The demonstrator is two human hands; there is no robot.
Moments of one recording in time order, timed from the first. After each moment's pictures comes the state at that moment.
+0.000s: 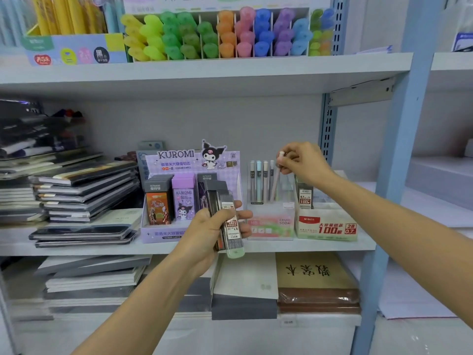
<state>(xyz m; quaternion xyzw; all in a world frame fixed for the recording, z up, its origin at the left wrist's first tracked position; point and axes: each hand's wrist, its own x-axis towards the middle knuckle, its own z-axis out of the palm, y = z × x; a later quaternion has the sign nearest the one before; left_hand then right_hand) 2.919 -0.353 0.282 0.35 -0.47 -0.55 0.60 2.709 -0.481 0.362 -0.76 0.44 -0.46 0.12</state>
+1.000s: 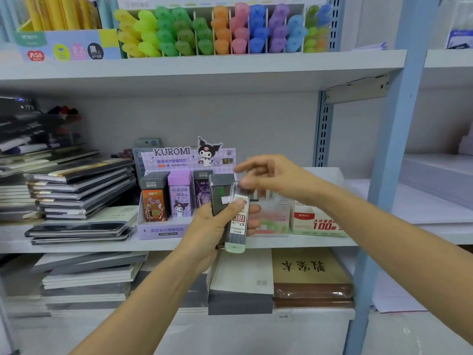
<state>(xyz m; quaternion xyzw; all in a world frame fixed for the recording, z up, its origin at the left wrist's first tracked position) 2.904 -0.348 0.283 0.33 -0.51 -0.54 0.59 2.735 -0.418 0.356 -0.85 0.29 -0.33 0.31</state>
